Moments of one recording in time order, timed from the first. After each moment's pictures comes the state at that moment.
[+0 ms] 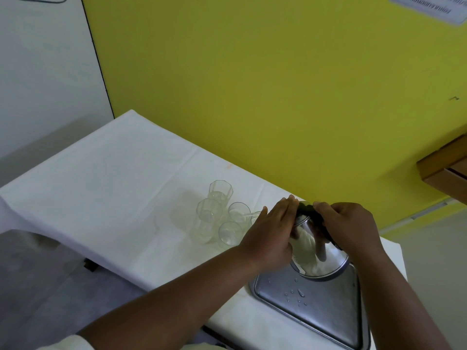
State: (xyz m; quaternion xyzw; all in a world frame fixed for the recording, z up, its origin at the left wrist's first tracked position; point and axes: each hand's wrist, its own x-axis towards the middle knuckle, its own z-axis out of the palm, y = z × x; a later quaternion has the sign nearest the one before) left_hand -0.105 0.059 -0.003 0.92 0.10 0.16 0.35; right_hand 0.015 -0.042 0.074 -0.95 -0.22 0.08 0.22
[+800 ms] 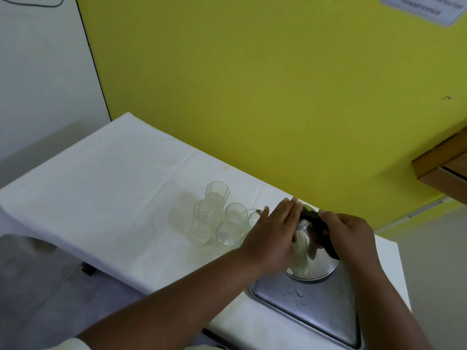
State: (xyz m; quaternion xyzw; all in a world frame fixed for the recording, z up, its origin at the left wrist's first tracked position) left_hand -0.102 0.052 -0.002 0.93 0.07 0.17 0.32; right_hand 0.011 -0.064 0.056 -0.91 -0.15 0.10 0.36
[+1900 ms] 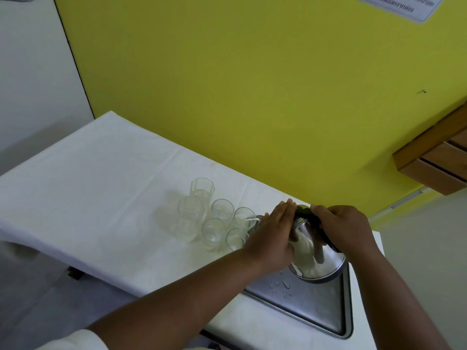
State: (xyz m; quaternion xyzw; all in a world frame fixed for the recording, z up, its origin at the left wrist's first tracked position) left_hand -0.080 0.020 -0.007 0.89 0.10 0.13 0.42; right_hand 0.031 -0.082 0.071 -0.95 -0.18 0.09 0.24
